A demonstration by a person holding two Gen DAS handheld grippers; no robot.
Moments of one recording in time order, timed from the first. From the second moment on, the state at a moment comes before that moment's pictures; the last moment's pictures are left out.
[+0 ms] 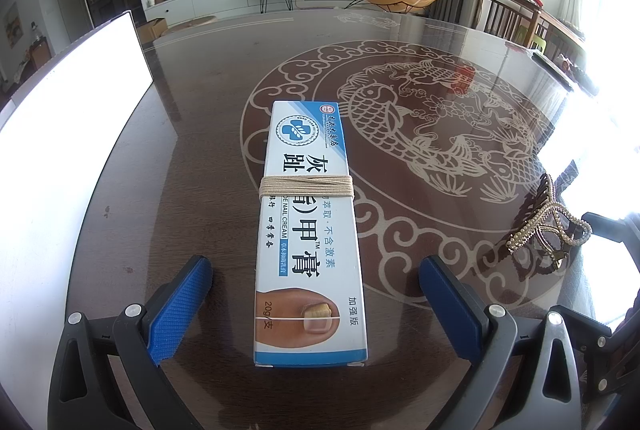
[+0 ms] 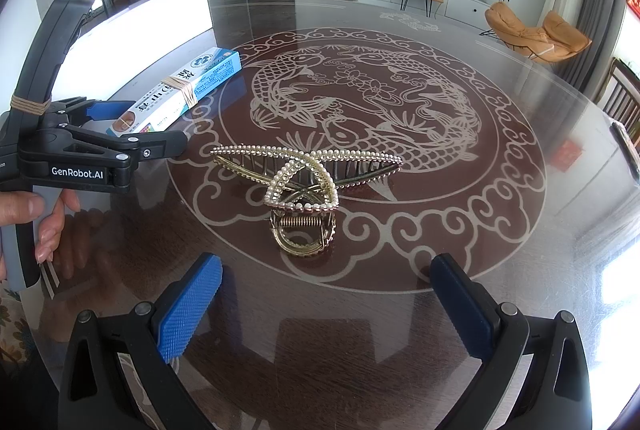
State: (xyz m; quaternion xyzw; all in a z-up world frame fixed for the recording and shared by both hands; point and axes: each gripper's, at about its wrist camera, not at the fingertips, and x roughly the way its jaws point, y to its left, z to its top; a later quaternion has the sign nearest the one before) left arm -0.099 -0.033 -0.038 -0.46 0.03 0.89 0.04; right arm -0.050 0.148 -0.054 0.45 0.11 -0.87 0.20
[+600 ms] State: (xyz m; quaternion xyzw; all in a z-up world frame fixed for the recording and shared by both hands) left arm -0.086 -0.044 -0.035 -0.48 0.05 0.87 0.09; right arm -0.049 0.148 -0.053 0.45 0.11 -0.87 0.20
